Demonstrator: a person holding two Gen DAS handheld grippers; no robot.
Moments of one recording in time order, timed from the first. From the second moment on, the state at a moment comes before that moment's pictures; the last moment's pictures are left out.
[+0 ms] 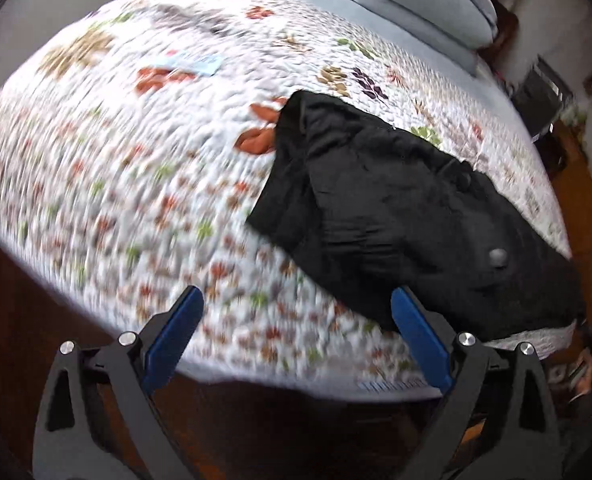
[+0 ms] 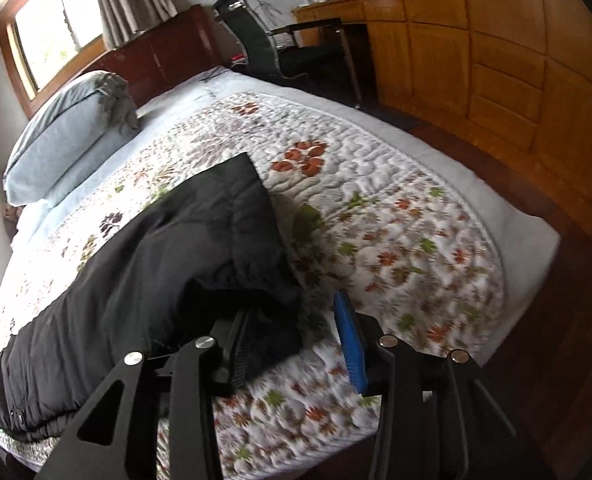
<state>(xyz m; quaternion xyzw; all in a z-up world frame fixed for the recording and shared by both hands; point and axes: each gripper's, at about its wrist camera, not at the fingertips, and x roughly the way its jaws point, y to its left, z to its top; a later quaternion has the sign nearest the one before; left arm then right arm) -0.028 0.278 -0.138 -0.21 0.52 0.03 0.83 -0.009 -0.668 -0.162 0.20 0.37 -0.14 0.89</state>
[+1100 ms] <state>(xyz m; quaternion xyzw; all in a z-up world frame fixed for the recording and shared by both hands) 0.039 0.243 -0.198 -0.38 0.49 0.00 0.78 -0.015 -0.569 -0.139 0.21 0.37 -0.05 0.90</state>
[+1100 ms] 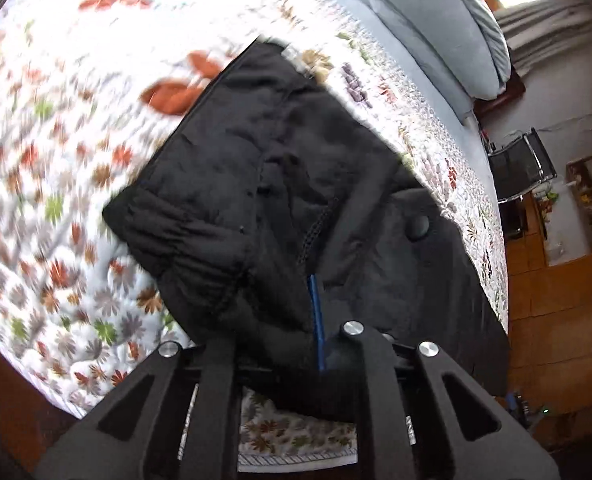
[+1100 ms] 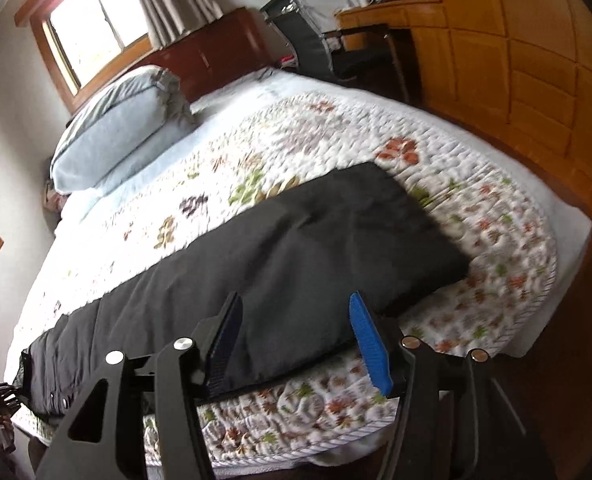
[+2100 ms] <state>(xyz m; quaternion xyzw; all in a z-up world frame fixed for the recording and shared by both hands) 0.030 0.193 -0.165 -0.24 0.49 0.07 0.84 0.022 -0.610 -0.159 0.36 0.32 -0.05 0.88</state>
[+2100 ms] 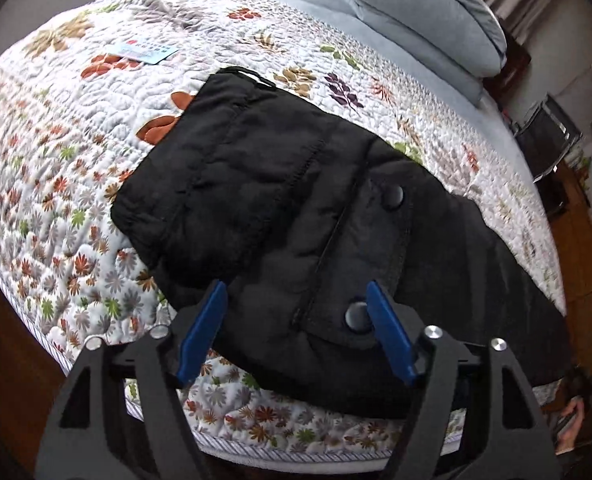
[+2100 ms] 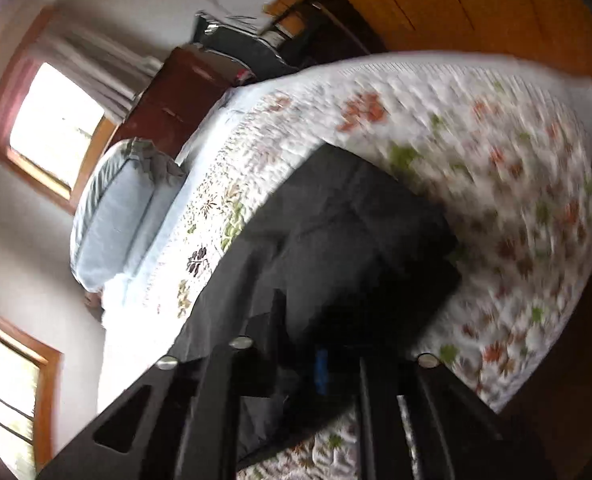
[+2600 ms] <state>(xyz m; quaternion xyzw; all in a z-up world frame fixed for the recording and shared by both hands) 0.041 0.178 -0.166 -0.18 0.51 0.07 0.84 0.041 -0.514 -0.132 0.22 0.32 0.08 0.92</state>
